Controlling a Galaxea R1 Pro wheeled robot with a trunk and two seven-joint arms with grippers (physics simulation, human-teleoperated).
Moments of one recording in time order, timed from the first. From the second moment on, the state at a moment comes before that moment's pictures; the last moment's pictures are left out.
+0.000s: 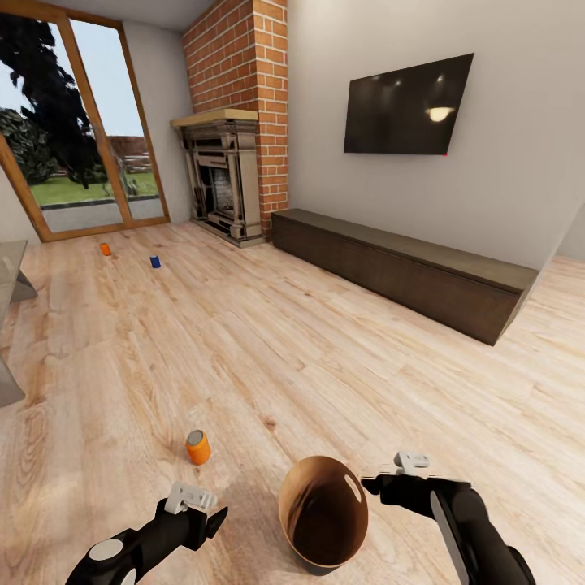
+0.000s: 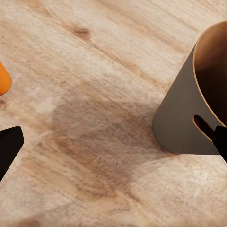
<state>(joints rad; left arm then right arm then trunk) -0.01 0.15 -0.14 -1.53 0.11 0.57 -0.25 -0.30 0.00 -0.13 -1.19 0.06 0.78 0.38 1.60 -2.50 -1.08</state>
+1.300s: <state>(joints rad) -0.01 0.16 -0.14 -1.53 0.11 0.57 -0.25 -0.38 0.00 -0.13 -0.87 0.06 0.59 0.37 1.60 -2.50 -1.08</state>
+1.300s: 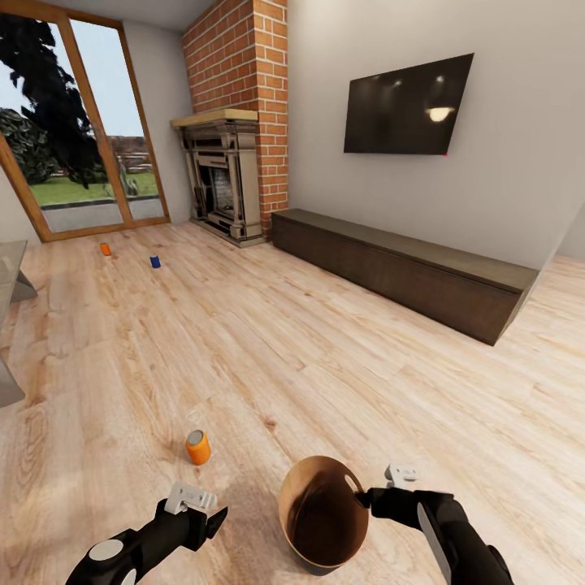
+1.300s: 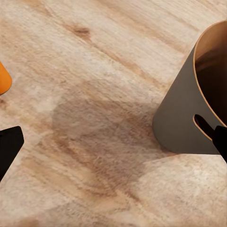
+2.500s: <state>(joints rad) -0.01 0.16 -0.14 -1.53 0.11 0.57 -0.25 -0.57 0.05 -0.13 -0.36 0.10 0.34 0.25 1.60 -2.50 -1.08</state>
